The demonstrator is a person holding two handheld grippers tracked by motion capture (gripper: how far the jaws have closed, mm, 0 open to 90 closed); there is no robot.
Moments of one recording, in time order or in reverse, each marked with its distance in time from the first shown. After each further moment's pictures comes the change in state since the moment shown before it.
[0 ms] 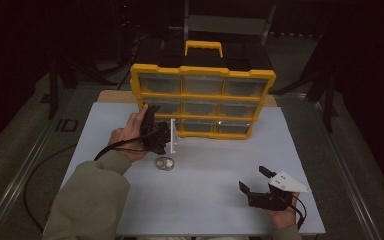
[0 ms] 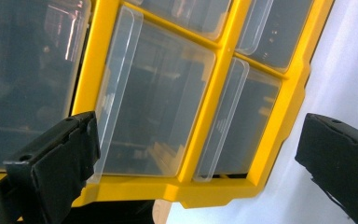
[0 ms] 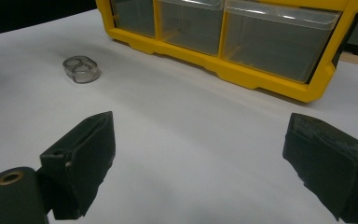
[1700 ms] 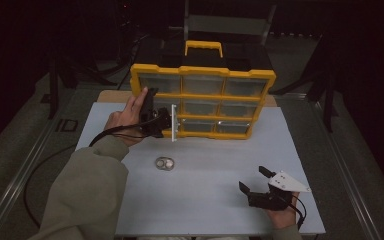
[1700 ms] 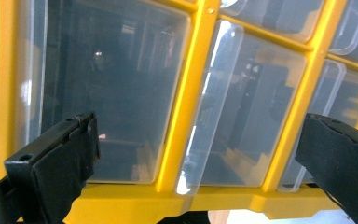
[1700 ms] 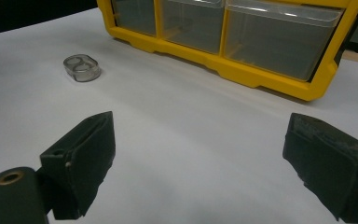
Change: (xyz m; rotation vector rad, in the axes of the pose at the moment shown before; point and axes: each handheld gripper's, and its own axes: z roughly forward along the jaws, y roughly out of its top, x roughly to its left) left arm 0.036 0.008 0.003 0.020 0.163 0.081; right arm -0.001 -0.001 0.001 0.006 0.004 0.001
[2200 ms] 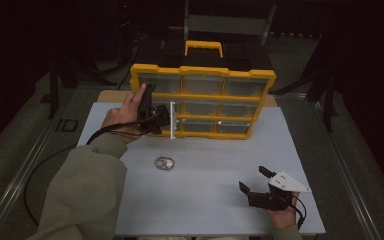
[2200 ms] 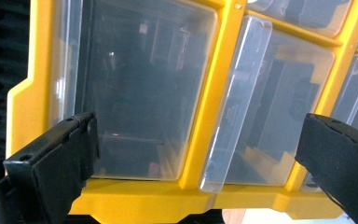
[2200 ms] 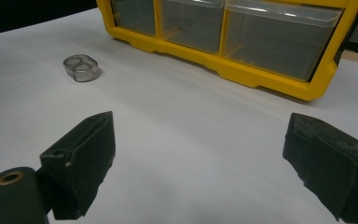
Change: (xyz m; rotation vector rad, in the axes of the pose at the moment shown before) left arm 0.009 -0.001 0.000 0.006 0.042 0.020; right arm 0.000 0.000 0.000 0.000 0.000 0.002
